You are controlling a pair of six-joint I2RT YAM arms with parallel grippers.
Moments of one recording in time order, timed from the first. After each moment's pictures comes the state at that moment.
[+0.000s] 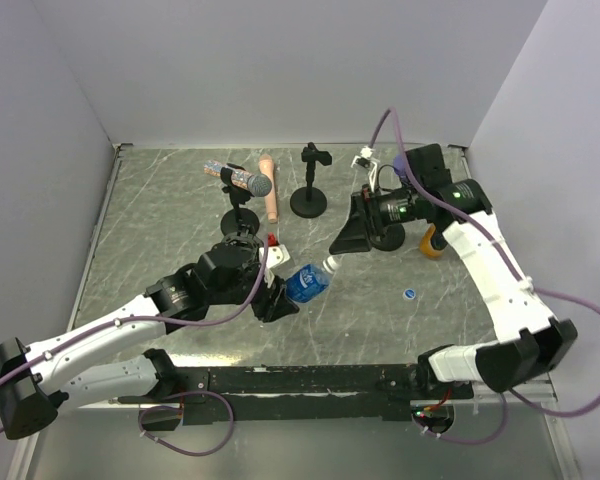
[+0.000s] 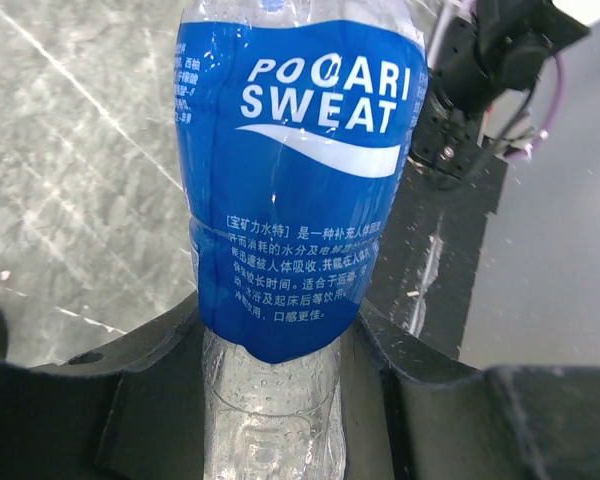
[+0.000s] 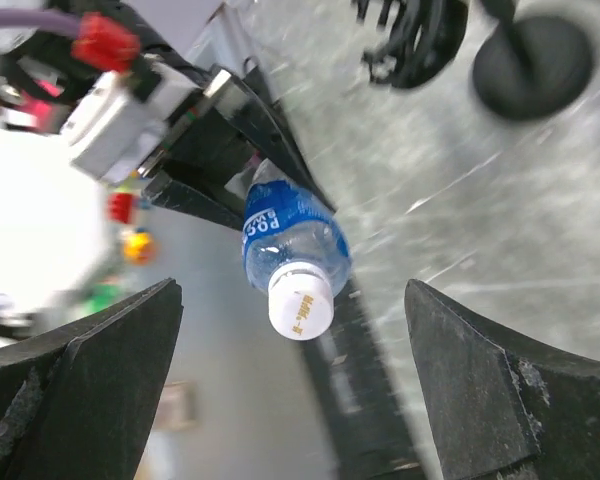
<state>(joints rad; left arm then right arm) -0.93 0.97 0.76 -0.23 0.38 -0.11 0.34 1.29 1.50 -1.03 -1.00 -0.03</state>
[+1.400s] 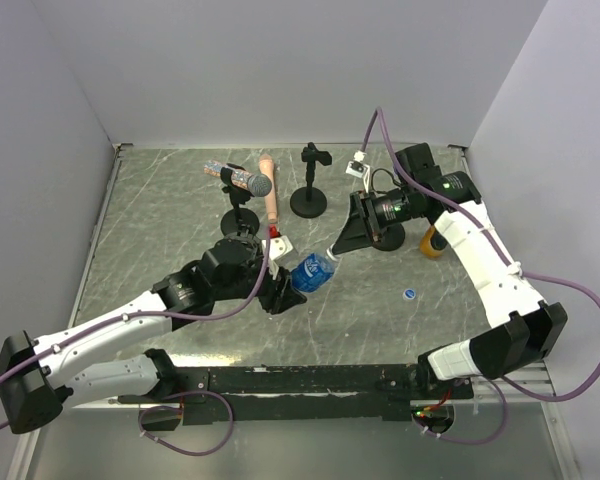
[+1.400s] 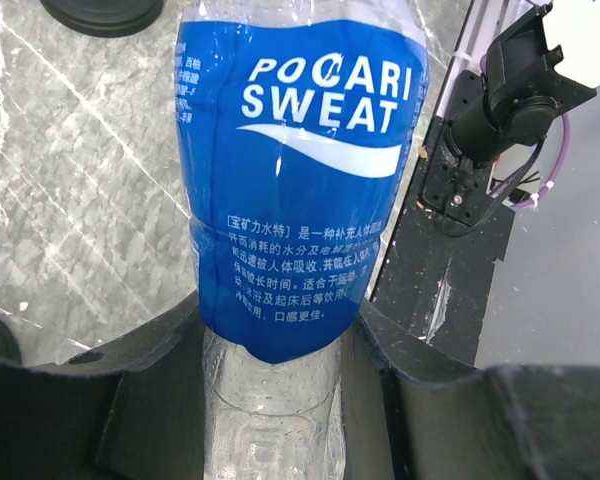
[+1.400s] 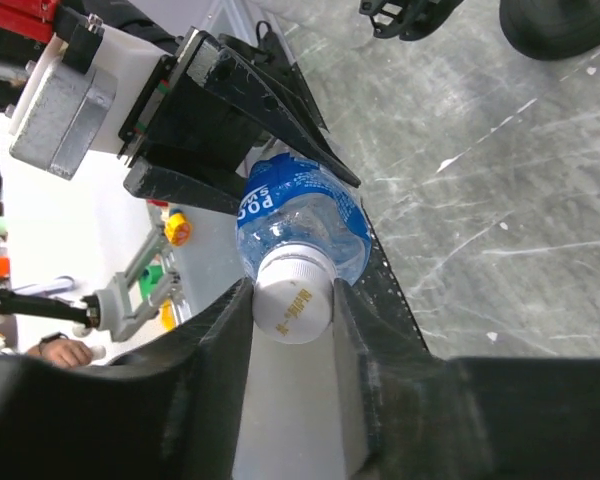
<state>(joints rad) -0.93 1.01 0.77 -0.12 0.32 -0.16 0.33 1.39 1.52 -1.15 -1.02 -0.02</state>
